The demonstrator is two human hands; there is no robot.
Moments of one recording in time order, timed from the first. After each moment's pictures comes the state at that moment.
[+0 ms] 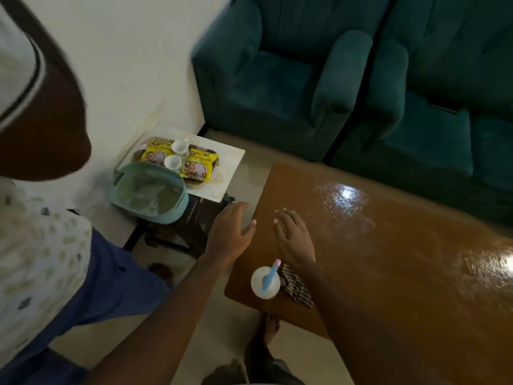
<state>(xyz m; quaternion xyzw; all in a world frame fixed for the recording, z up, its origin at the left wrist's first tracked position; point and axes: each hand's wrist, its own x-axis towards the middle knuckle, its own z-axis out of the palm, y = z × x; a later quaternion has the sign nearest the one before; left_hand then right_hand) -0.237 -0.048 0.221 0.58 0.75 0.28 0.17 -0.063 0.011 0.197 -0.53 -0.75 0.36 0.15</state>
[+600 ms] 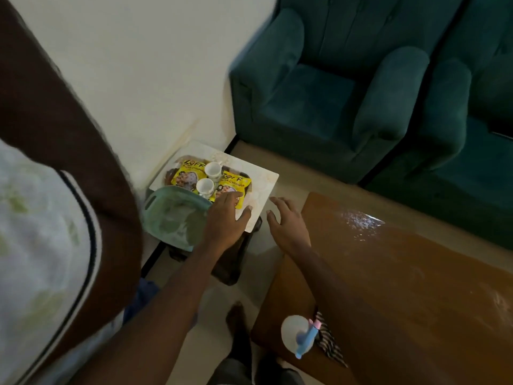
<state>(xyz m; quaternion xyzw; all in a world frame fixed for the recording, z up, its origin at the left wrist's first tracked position) -0.381 0.040 0.236 0.49 0.81 0.29 0.15 -0.226 0.117 0.217 -0.47 -0.78 0.37 0.15</state>
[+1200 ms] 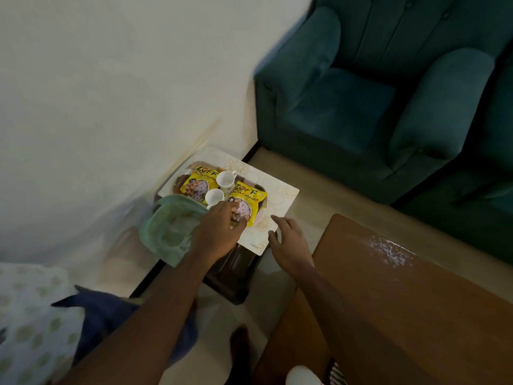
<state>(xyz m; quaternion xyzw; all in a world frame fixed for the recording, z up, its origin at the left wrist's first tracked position) -0.430 0.073 0.188 0.44 0.85 0.25 0.17 -0.266 0.157 0.147 -0.44 -0.79 0.42 0.09</state>
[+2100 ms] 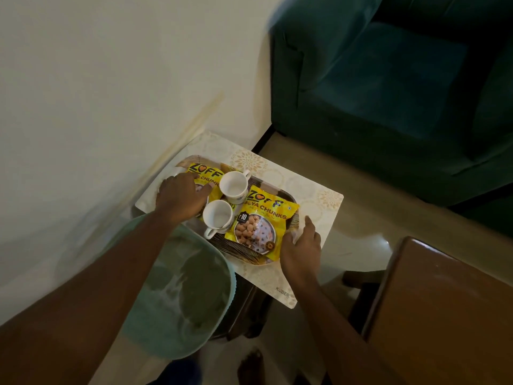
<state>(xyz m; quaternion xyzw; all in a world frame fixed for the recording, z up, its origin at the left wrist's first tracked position) -0.646 0.164 0.039 0.33 0.92 0.09 0.20 -0.397 0.207 -0.016 -0.63 -0.60 0.47 0.17</state>
